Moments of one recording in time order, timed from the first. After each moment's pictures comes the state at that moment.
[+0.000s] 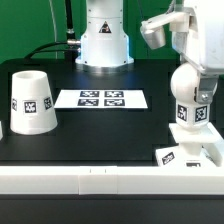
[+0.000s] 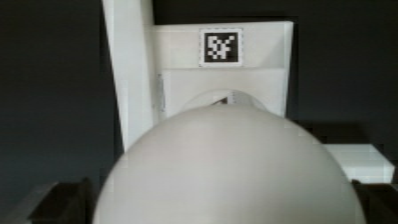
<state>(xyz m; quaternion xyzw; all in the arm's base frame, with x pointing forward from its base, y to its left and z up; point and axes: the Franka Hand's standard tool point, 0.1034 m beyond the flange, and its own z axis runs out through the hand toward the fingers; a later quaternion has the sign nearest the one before) 0.632 0.087 0.119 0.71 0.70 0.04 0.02</state>
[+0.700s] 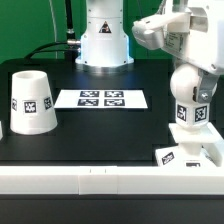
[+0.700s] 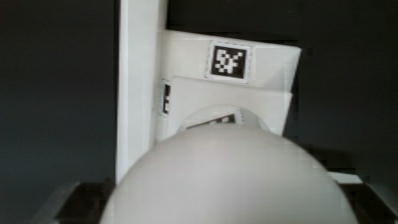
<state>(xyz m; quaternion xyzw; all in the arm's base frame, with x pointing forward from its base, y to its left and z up) 0.632 0.082 0.118 0.67 0.74 0.03 0.03</state>
